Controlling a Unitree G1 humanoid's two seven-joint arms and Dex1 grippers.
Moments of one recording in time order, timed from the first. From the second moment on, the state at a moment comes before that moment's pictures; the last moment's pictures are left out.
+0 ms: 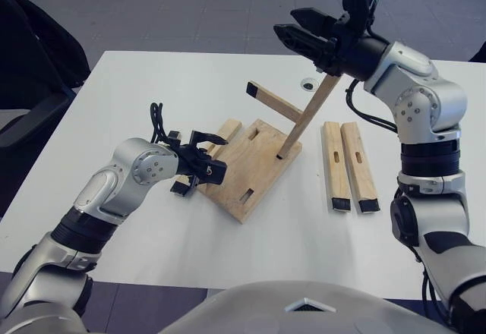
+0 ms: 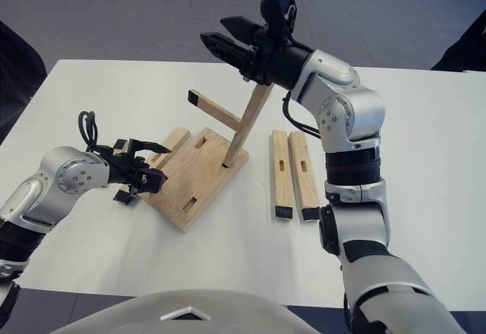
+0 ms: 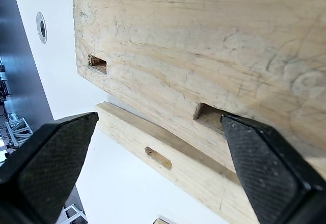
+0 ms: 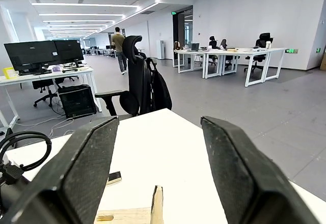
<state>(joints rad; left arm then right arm) -0.24 0.86 -0.40 -0.16 0.49 -0.11 -0.97 -0.76 -0.30 0.02 0.11 0.55 0.61 0.70</state>
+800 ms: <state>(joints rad) -0.24 0.83 -0.39 -0.15 0.50 -0.08 -0.94 -1.03 -0.36 -0.26 0.08 0.73 0.74 0.52</state>
